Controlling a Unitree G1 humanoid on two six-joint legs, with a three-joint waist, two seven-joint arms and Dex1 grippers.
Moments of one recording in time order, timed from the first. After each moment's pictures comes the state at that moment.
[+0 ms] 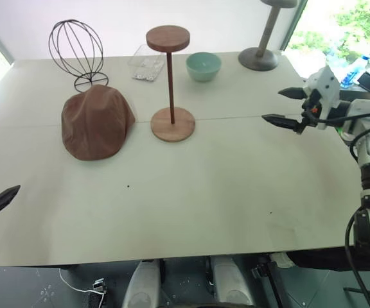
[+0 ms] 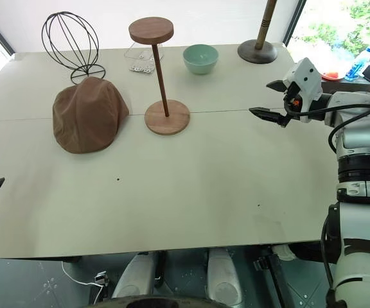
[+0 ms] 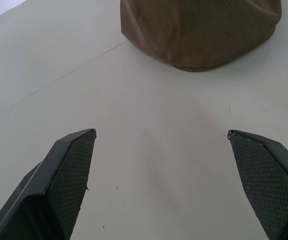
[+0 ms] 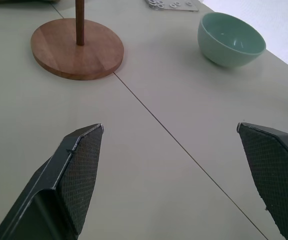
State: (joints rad) left arm 0.37 0.90 0.88 -0.16 -0.41 0.38 -0.88; right arm -0.87 -0.81 -0.04 0.57 0.16 0.16 1.13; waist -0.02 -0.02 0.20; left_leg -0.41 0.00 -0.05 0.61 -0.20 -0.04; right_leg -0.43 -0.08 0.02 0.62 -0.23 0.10
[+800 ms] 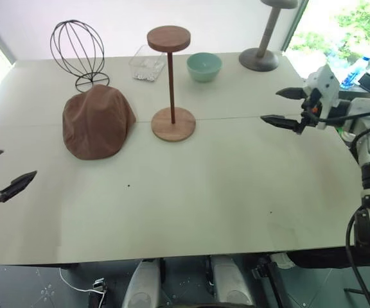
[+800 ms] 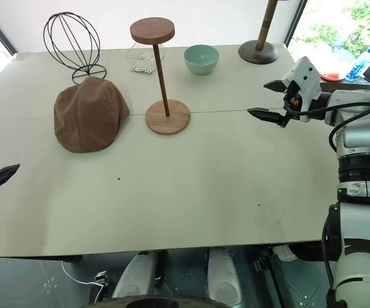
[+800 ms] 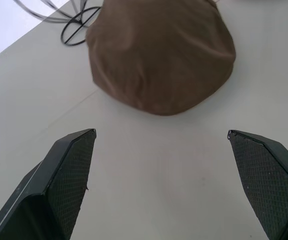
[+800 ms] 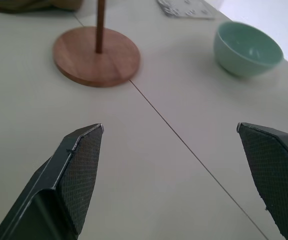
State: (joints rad) left arm 0.21 1.00 0.74 -0.22 -0.38 0.36 -0.92; right arm -0.88 -0.83 -0.04 0.43 0.20 0.26 1.20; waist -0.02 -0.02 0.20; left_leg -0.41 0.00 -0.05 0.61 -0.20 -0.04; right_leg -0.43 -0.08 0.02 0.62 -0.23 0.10
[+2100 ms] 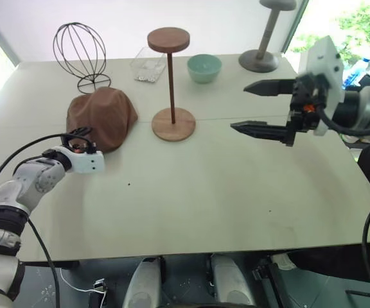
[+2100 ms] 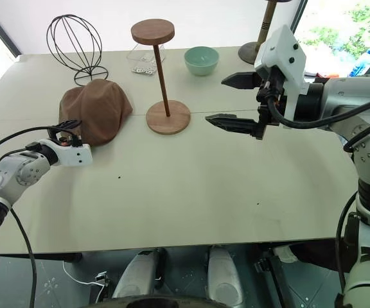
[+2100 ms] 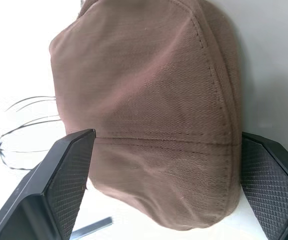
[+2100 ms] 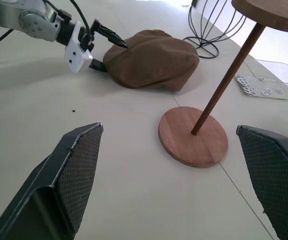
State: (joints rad) left arm -0.54 0.91 -0.25 0.65 0.74 -0.43 -0.11; right arm -0.81 -0.91 -0.11 -0.39 0.66 0.96 0.94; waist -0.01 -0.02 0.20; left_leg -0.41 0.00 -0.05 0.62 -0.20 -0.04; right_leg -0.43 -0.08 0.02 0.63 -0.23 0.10
